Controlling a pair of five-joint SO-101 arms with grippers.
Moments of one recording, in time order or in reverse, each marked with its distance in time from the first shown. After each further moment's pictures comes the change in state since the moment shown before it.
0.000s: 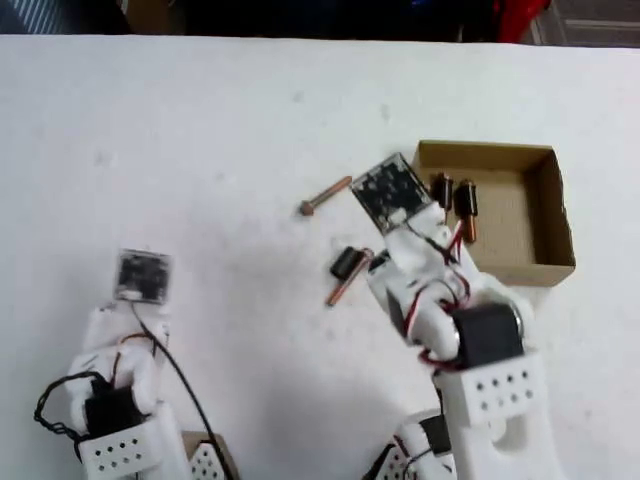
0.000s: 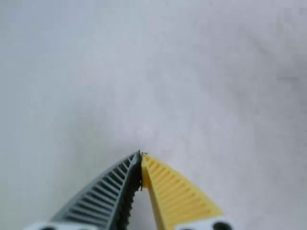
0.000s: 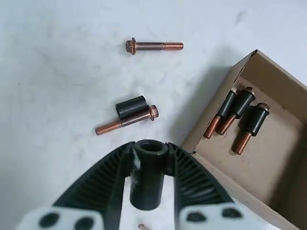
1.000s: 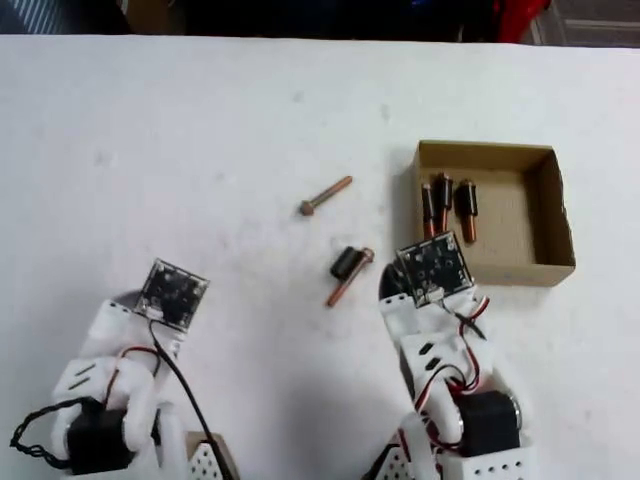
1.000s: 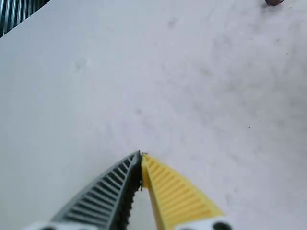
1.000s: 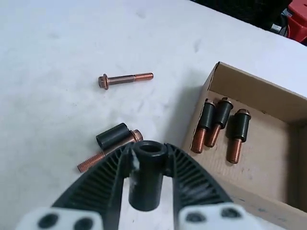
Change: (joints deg) left arm 9.8 -0.5 -20.5 17.1 -3.6; right arm 4.1 -36.0 31.7 -13.7 -7.6
